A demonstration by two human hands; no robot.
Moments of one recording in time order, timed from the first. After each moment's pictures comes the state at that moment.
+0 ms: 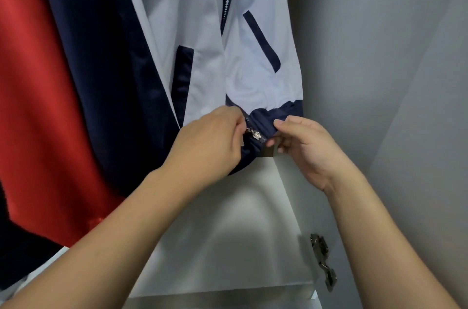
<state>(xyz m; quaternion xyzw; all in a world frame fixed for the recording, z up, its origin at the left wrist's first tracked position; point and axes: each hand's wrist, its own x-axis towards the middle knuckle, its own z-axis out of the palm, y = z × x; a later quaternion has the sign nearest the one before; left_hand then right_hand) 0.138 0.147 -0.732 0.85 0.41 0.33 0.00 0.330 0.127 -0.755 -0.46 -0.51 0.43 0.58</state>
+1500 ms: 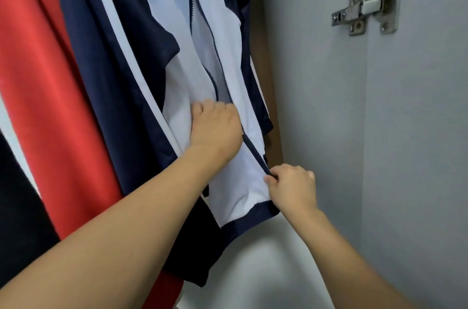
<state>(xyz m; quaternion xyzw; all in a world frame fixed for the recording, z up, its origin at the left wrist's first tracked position) 0.181 0.195 -0.622 0.80 0.46 0.18 -0.33 0.311 0.156 -0.759 -0.77 -0.54 -0.05 0.33</state>
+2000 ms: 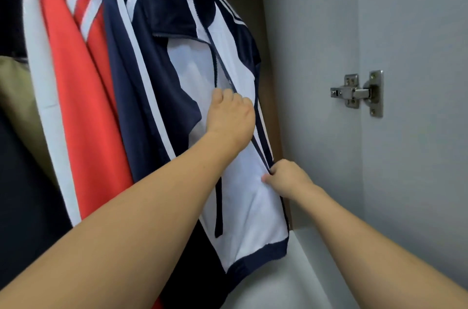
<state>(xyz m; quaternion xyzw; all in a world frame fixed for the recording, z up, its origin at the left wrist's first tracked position) 0.199 0.192 -0.511 0.77 0.42 0.17 -0.45 0.323 0.174 -0.631 -0.75 -0.58 0.11 0.31</state>
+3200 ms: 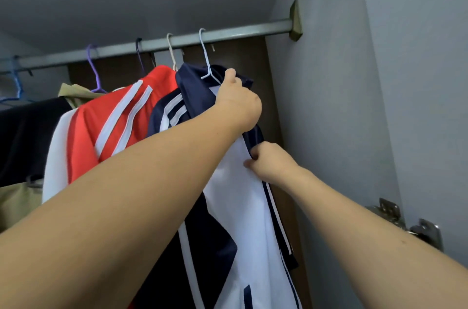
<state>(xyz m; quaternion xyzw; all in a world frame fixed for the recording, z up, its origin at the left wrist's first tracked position) 0.225 0.232 -0.282 0.71 0.42 0.08 -0.56 0.316 0.250 -0.396 -0.65 -0.66 -0.04 0.38</state>
